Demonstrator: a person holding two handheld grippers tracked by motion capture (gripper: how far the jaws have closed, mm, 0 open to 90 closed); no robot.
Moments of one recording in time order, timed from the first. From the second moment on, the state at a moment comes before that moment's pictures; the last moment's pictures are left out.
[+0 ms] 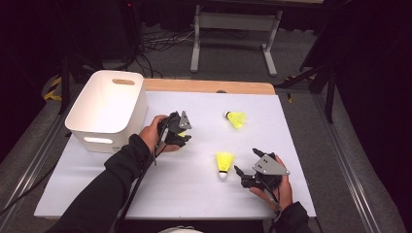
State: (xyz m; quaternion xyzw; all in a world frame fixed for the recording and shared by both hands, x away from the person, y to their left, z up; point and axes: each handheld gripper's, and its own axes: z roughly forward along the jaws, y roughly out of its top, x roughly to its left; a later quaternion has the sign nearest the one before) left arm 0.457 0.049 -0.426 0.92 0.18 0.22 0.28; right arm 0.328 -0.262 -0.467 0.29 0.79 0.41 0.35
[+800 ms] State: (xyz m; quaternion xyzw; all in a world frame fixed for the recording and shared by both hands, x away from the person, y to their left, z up) left arm 0.436 0.089 -0.414 0.88 0.19 0.23 0.37; right arm 0.328 -0.263 -0.465 0.29 0.79 0.41 0.35
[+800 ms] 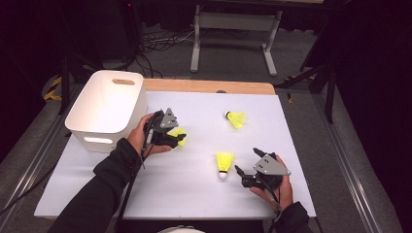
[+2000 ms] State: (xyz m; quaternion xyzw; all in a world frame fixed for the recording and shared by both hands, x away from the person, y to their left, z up) left arm 0.355 0.166 -0.437 0.81 0.14 0.29 0.48; right arm 0.327 -0.262 -0.463 0.29 0.79 0.42 0.35
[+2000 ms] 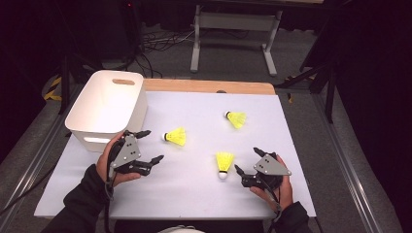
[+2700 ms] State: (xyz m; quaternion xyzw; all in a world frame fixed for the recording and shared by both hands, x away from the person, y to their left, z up) left arm 0.326 0.210 -0.463 0.81 0.17 0.27 0.50; right arm 0.329 -0.259 -0.458 0.28 0.80 0.43 0.31
